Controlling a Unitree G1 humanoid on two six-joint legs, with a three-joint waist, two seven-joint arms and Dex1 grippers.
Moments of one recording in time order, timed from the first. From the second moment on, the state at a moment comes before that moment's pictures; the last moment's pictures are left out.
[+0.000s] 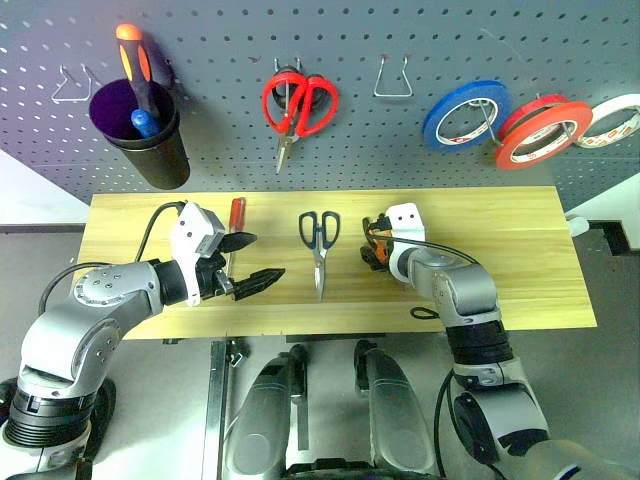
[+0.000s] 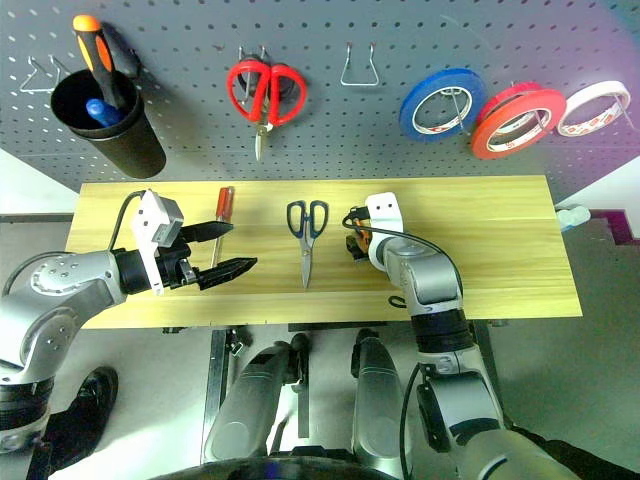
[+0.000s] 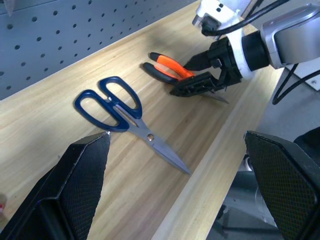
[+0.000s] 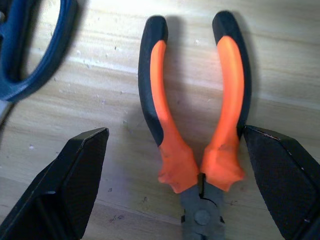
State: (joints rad) left arm -0.21 0.72 0.13 -0.48 -0.64 0.78 -0.75; right arm -0.57 -0.17 0.03 0.06 0.14 1.04 0.10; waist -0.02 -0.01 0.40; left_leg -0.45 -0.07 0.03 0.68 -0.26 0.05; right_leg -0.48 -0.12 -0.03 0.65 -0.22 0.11
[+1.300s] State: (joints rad) left arm -0.26 0.71 0.12 -0.45 -0.66 0.78 -0.73; right arm -0.41 -0.26 -0.14 -0.19 0.35 0.99 0.39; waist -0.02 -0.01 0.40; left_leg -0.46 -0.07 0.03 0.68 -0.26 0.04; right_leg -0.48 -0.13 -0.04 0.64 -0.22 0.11
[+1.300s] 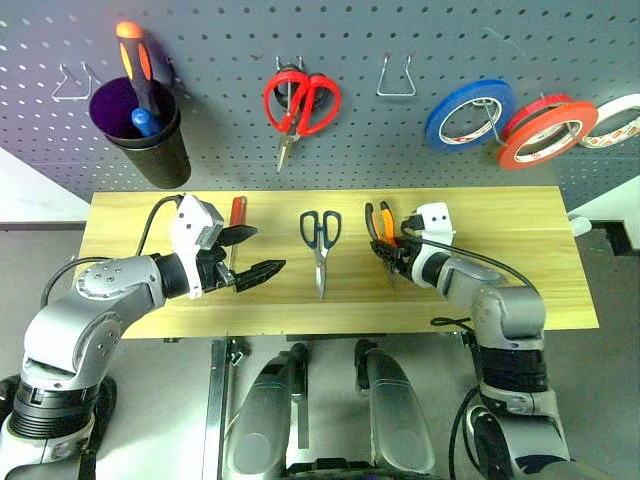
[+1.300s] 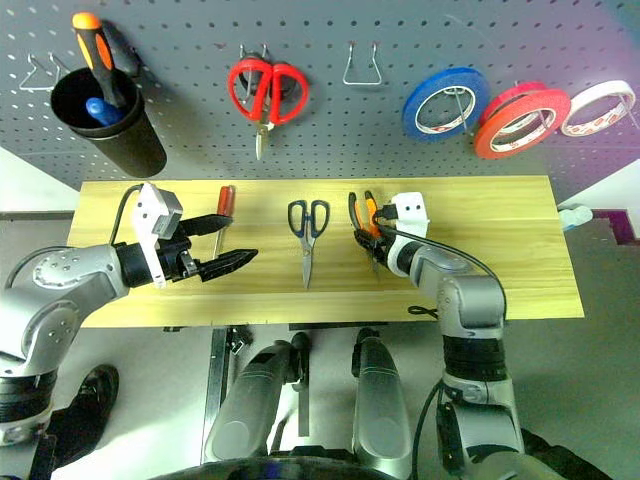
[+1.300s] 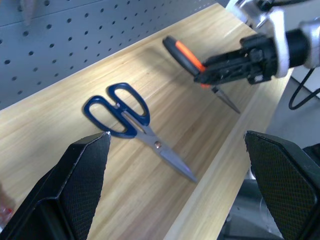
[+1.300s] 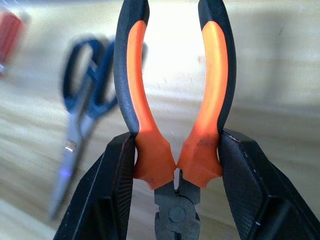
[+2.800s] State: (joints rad) left arm -0.33 0.61 0.13 -0.43 -0.68 0.65 -0.77; right arm -0.65 -0.29 -0.26 -0.22 0.67 0.43 0.52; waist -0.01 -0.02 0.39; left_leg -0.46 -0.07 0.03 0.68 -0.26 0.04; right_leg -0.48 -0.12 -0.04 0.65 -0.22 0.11
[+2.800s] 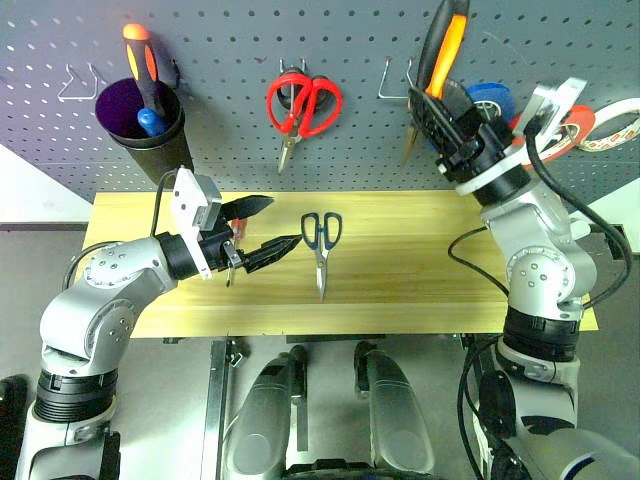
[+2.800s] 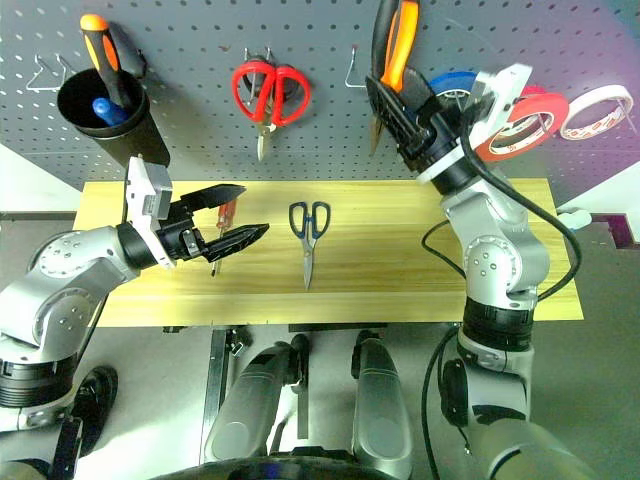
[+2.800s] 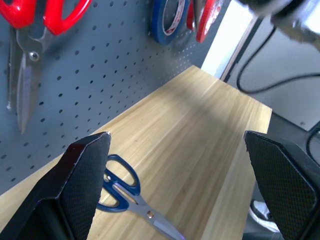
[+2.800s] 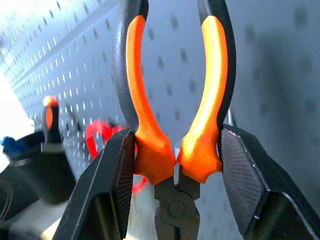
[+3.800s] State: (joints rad) left arm -0.33 0.61 0.10 -0.41 -0.67 0.64 -0.76; right arm -0.84 -0.26 -0.24 -0.09 0.57 0.28 0.38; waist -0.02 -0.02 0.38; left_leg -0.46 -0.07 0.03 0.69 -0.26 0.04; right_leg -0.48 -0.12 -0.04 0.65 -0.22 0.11
